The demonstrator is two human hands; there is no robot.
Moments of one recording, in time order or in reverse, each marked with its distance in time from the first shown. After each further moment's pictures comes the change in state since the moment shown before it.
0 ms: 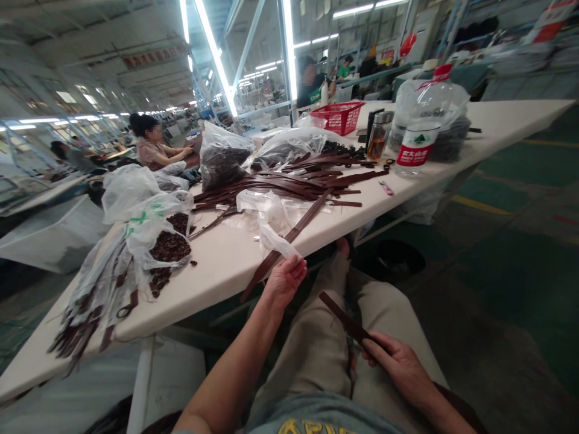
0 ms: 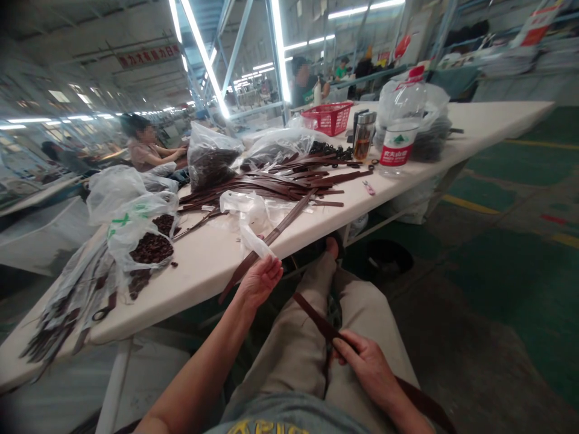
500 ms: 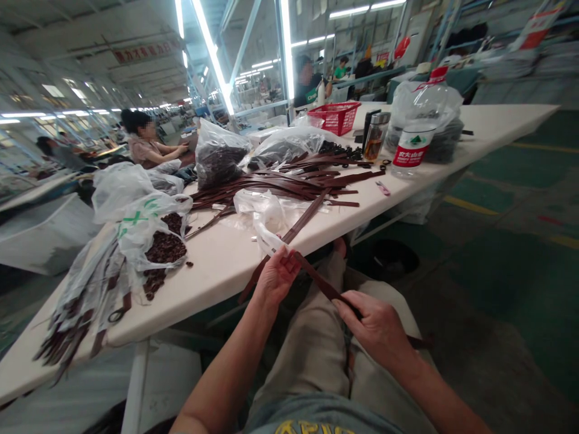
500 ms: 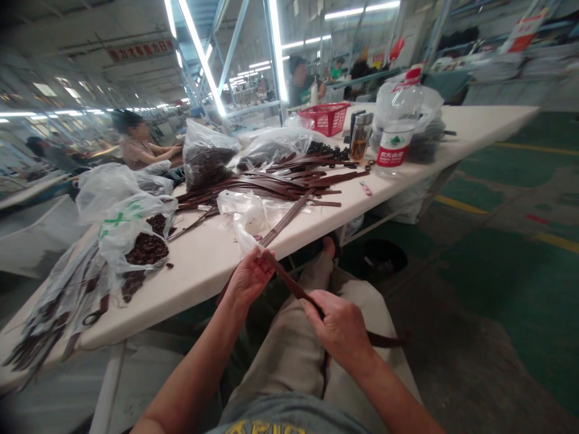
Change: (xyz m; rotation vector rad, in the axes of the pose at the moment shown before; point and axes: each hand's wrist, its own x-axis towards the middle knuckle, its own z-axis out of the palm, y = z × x) left_hand -0.013 0.025 0.022 -0.157 0.028 -0.006; right_hand 0.029 -0.110 0.006 -0.502 0.264 -0.447
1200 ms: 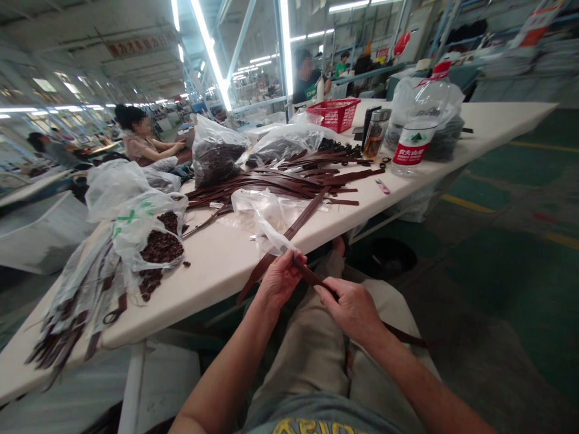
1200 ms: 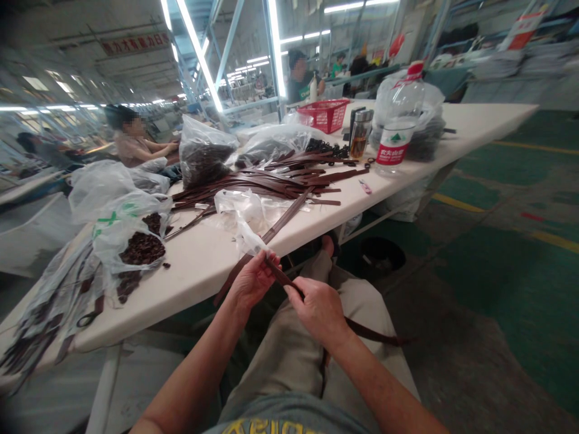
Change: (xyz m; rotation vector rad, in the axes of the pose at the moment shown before) left_hand -0.001 -0.012 -0.007 0.130 -0.091 -0.024; right_hand 0.035 -0.016 0.019 -0.017 -0.044 0.063
